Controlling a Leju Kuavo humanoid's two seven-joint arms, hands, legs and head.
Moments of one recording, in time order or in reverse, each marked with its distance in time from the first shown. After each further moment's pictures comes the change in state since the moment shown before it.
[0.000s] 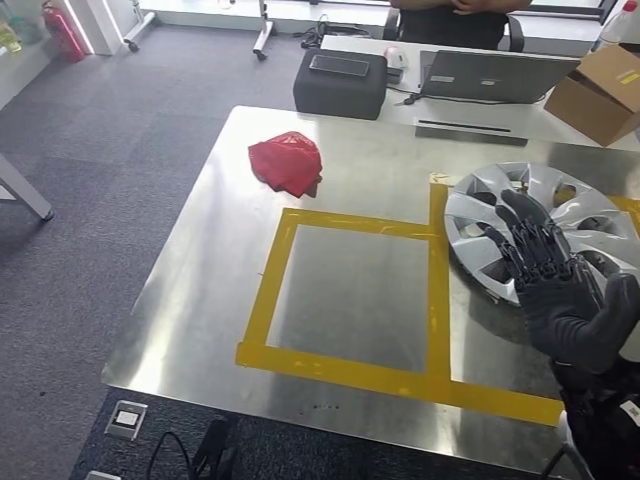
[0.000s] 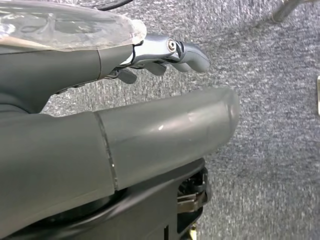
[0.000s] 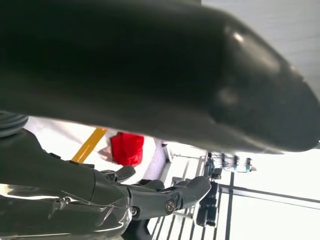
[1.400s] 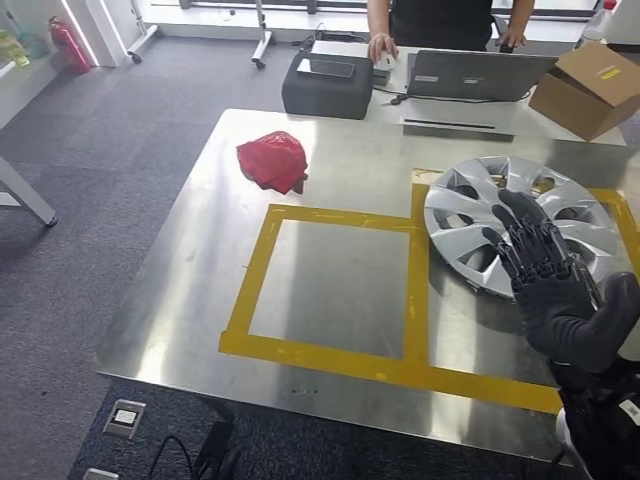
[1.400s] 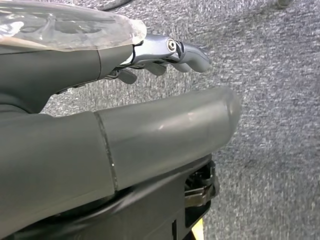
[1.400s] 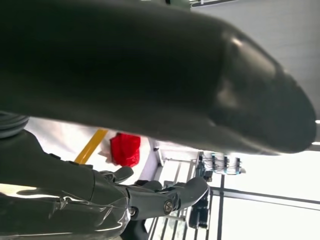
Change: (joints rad) left arm 0.000 0.004 -0.018 0.000 -0.003 -0.007 0.012; right arm 0.004 0.020 -0.013 -0.003 -0.014 0.026 0.013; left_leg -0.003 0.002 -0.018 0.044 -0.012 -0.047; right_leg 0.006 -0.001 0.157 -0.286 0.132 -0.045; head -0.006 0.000
